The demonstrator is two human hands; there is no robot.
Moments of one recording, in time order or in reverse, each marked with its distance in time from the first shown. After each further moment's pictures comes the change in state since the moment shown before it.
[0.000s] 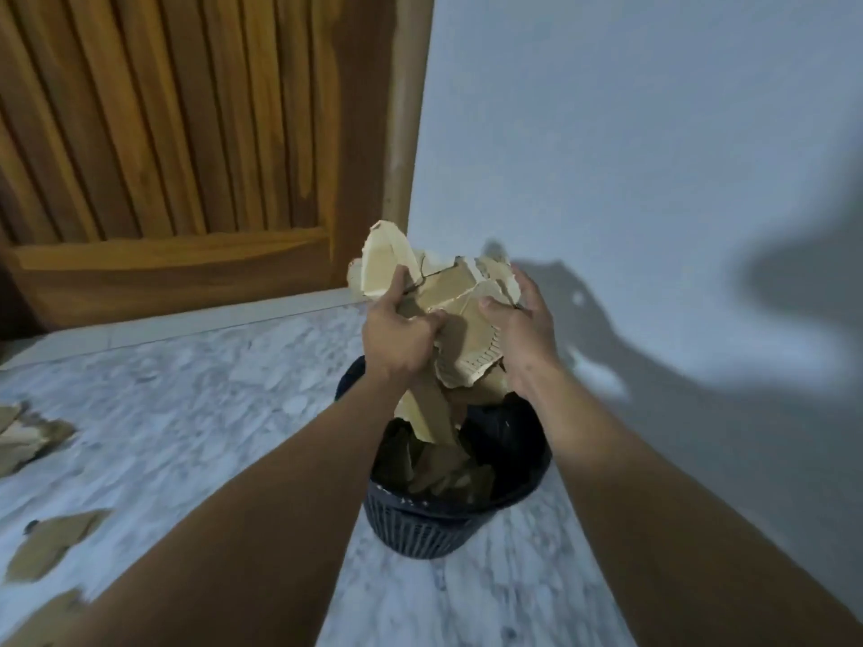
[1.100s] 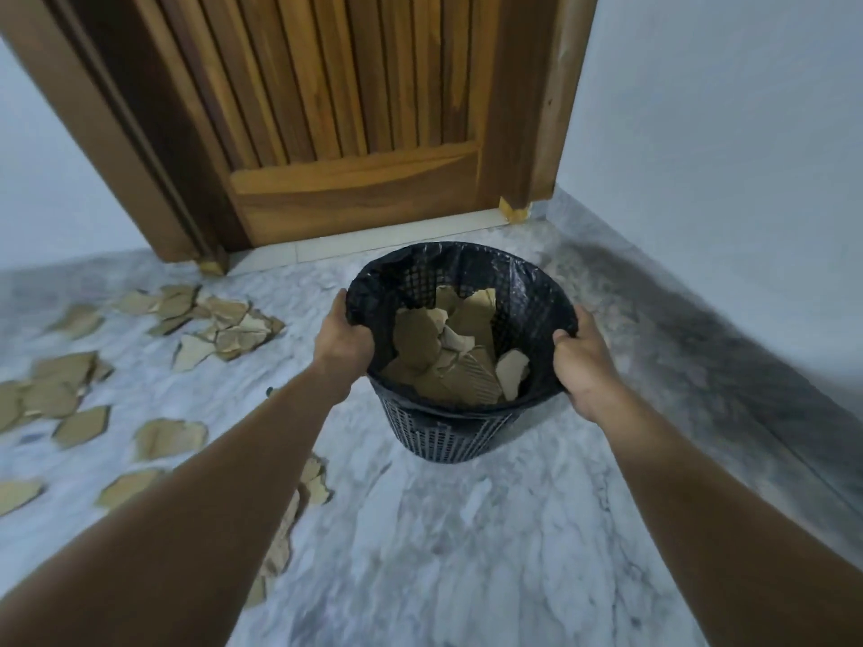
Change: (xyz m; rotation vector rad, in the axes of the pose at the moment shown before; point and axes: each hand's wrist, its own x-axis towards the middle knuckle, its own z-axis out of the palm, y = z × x) left_hand -0.047 -0.112 -0.252 0.361 0.183 -0.417; right_hand -0.070 0.149 0.095 -0.350 -0.196 0.265
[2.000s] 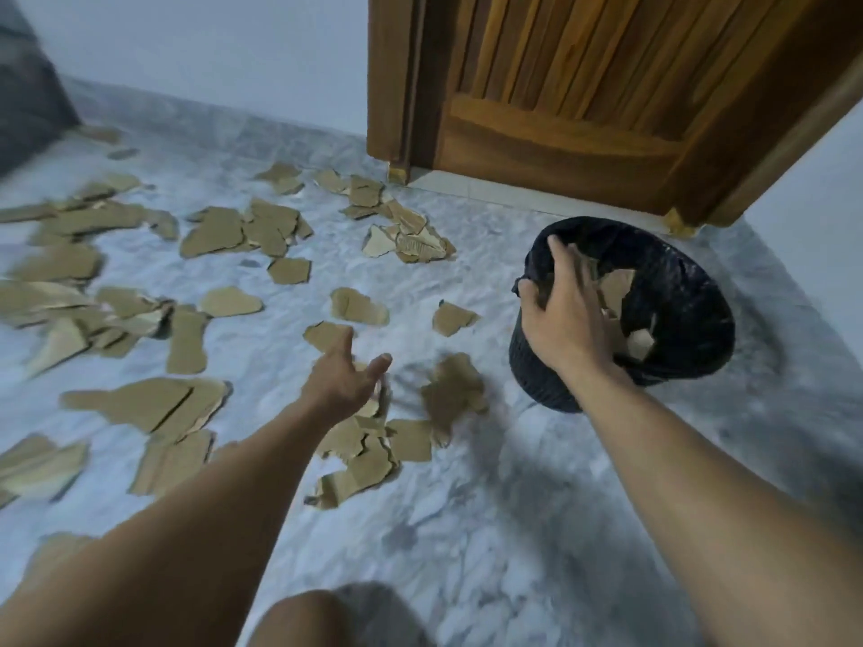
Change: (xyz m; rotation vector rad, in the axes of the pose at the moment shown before) left_hand -0.119 -0.237 -0.246 0.202 0.042 -0.196; right_hand -0.209 -0.095 0.266 -0.801 -0.147 -0.621
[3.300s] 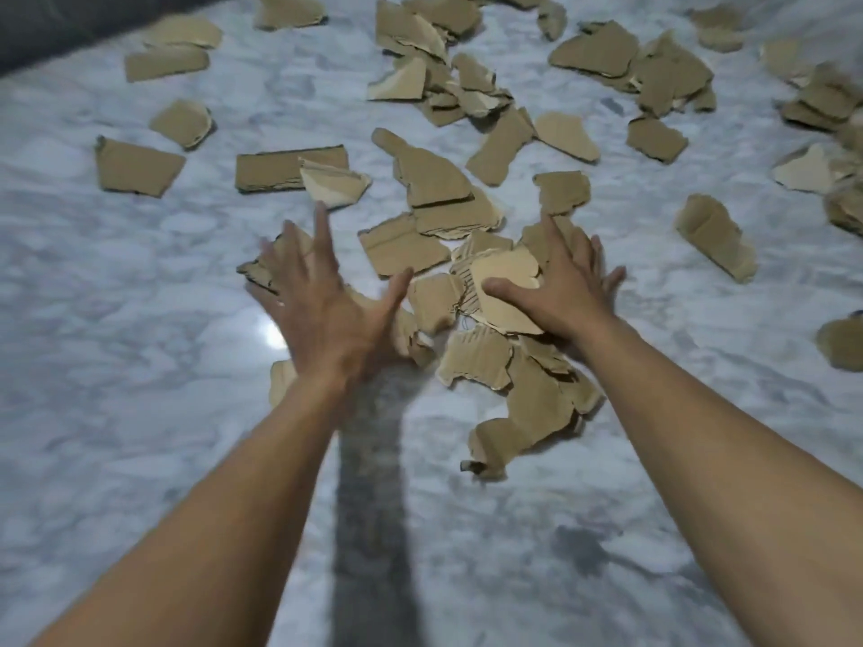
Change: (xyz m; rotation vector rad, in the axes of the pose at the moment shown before) left_hand -0.095 -0.277 0.010 0.124 1.027 -0.576; right_hand -0.061 -0.118 0.385 -0.115 -0.752 -0.626
